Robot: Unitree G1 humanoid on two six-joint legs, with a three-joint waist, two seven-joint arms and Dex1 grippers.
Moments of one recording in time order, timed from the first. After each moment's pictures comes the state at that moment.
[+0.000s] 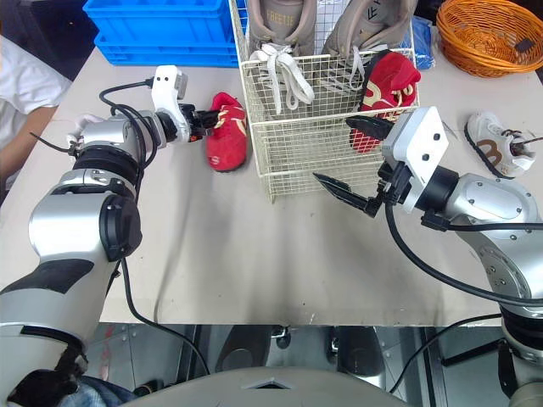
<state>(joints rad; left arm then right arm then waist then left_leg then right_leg) -1.26 0.52 0.11 1.28 -0.13 0.40 -0.68 -0.33 -0.73 -0.08 -0.70 0.64 0.60 0.60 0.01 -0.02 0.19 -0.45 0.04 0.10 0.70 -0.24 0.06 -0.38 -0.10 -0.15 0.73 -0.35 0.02</state>
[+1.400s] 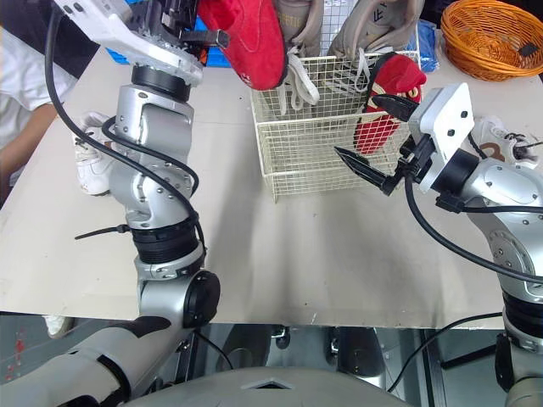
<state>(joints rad) -0.80 0.03 0.15 -0.20 -0.36 0.17 -0.14 -0.34 -0.72 -0.16 -0.59 0.60 0.56 0.60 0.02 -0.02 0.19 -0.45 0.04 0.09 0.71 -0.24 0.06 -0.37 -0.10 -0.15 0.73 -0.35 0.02</state>
